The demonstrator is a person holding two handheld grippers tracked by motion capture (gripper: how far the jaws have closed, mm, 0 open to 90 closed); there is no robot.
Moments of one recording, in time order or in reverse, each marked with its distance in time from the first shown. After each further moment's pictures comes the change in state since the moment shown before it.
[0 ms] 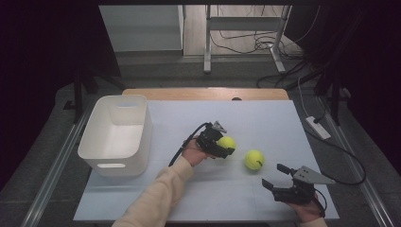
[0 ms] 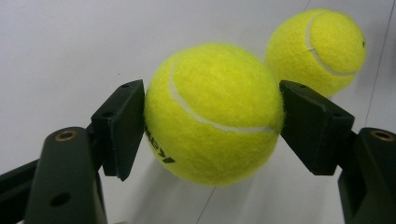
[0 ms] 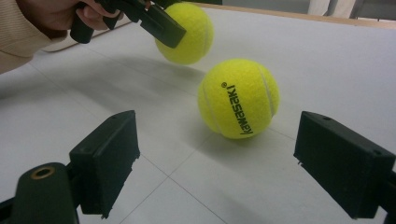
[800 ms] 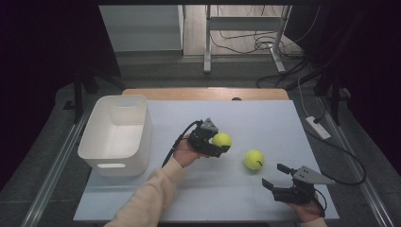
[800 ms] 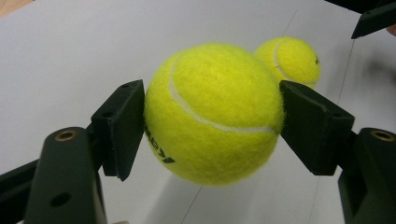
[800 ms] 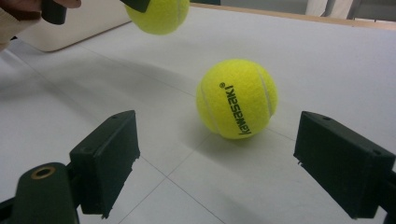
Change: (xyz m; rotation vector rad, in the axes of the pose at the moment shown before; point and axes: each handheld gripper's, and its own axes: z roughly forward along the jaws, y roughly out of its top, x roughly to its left) left arm -0.005 -0.004 -0.038 -0.091 0.000 0.008; right arm 0.000 0.000 0.000 0.000 -0.007 -0.003
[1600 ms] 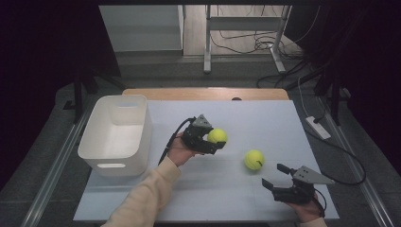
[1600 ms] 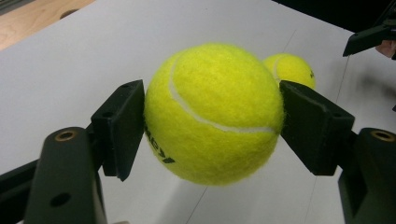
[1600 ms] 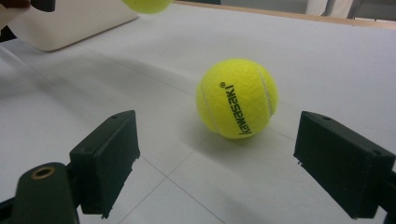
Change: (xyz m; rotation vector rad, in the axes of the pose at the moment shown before) left arm 0.005 -0.001 -0.024 -0.056 0.021 -0.010; right arm 0.000 0.000 0.001 0.002 0.000 -0.001
